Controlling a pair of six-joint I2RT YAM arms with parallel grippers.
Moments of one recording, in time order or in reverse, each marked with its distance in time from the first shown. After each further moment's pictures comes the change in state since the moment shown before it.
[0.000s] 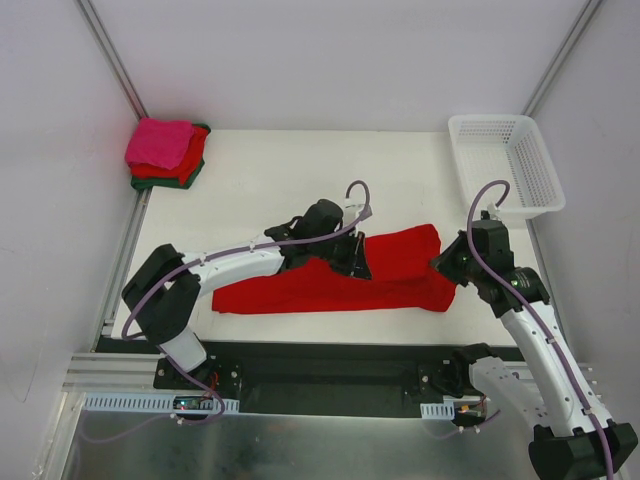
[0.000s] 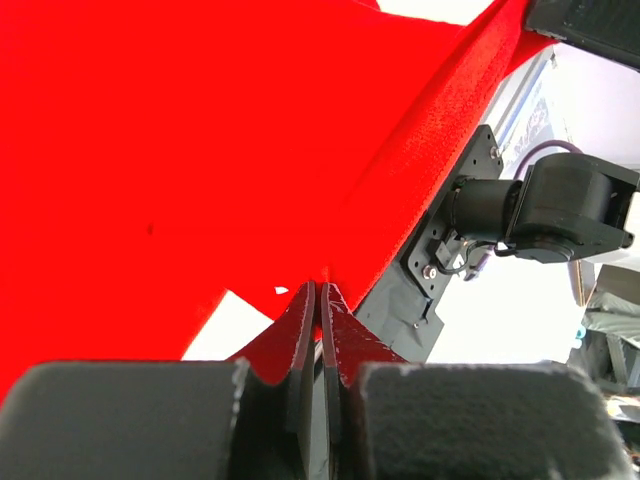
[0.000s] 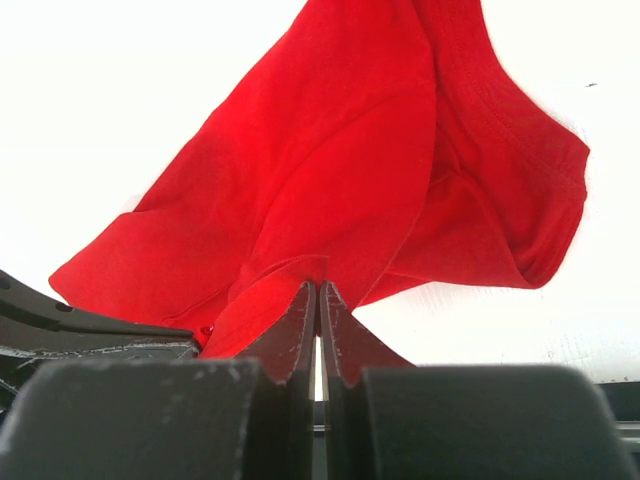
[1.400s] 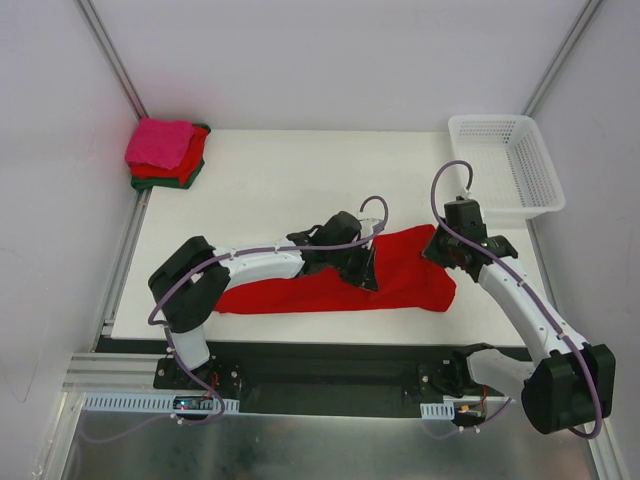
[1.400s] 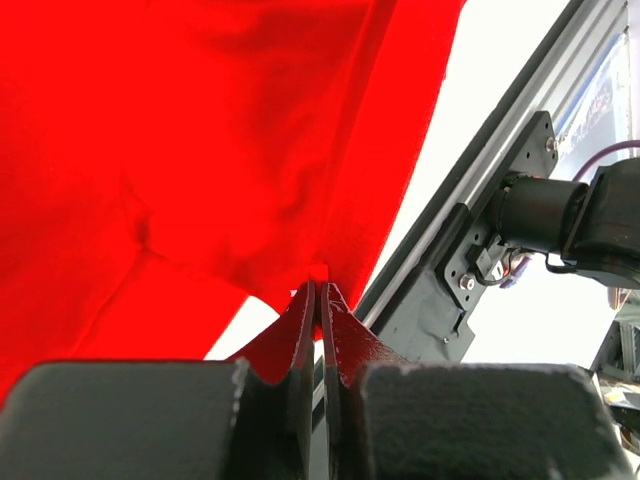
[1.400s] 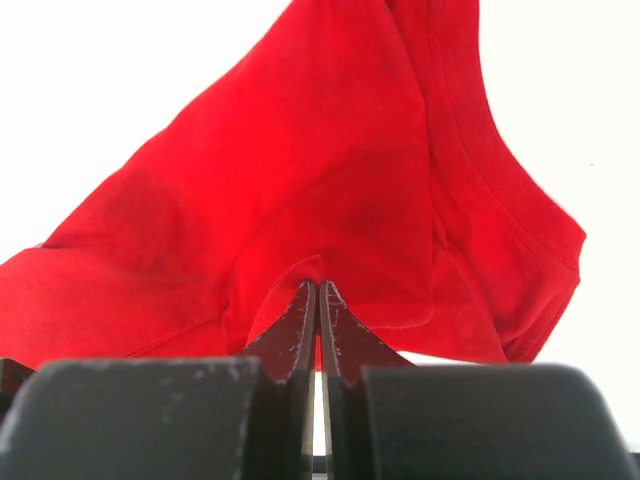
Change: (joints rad) left arm -0.064 0.145 0.044 0.002 -0.052 -0.009; right arm 0.000 0.317 0.018 0.164 0.027 -0.117
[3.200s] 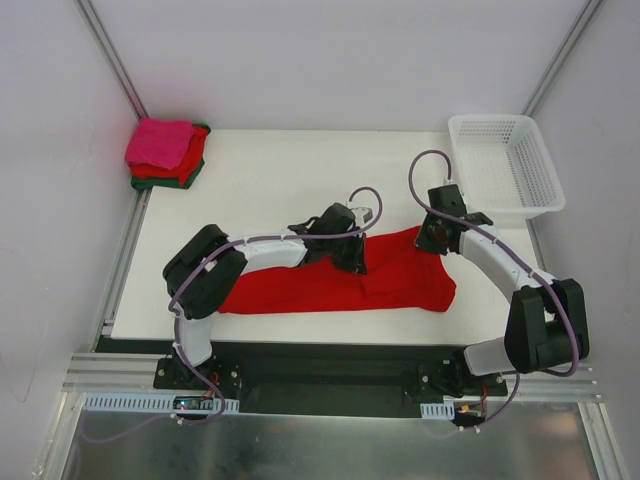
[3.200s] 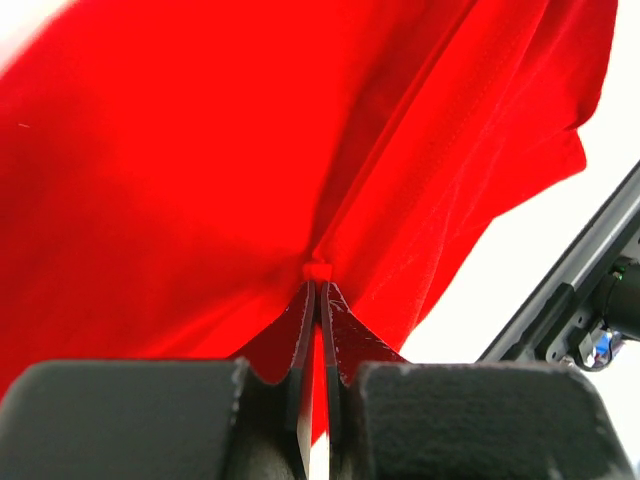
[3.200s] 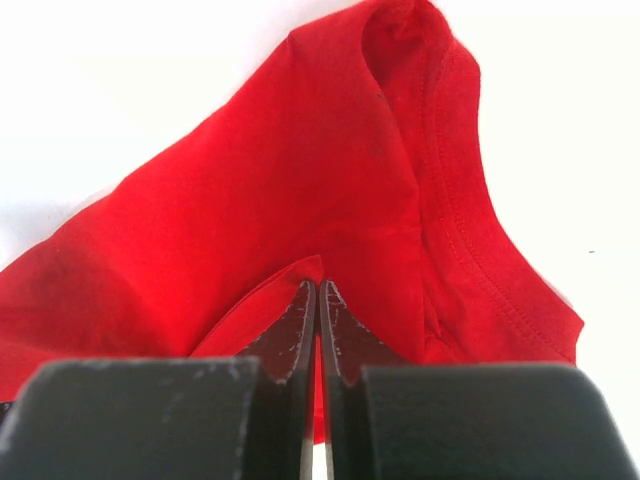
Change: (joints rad) left arm 0.099 0.117 0.039 0.027 -0.107 0.082; right arm -0.009 0.310 0.105 0.090 0.052 -0.072
